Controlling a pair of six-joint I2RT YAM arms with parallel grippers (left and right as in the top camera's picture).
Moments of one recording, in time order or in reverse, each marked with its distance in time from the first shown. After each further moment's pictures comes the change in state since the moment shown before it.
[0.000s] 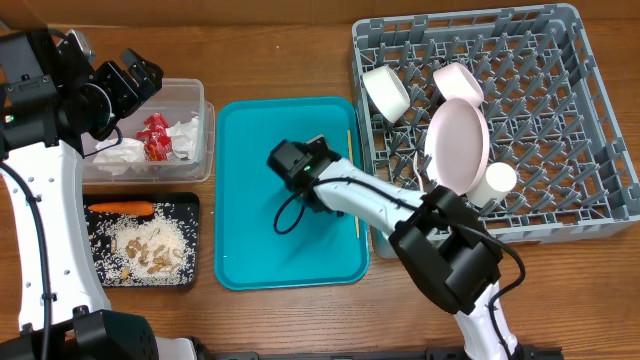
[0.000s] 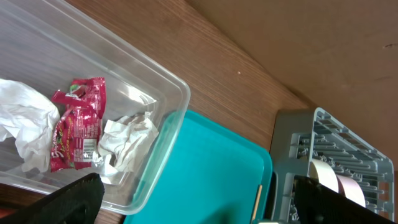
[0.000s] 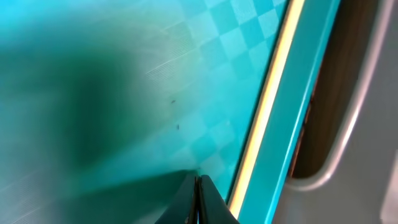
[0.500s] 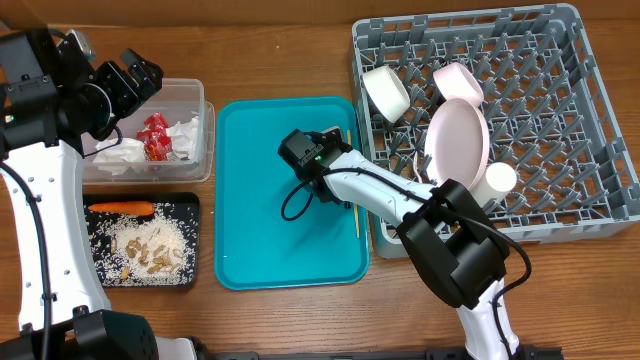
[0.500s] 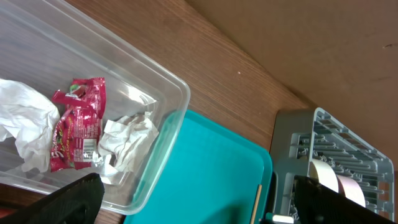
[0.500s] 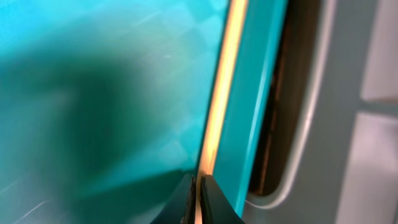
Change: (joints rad) left arm 0.000 0.000 0.000 0.000 0.000 0.000; right arm -0.066 -0.002 0.000 0.009 -0.018 0.023
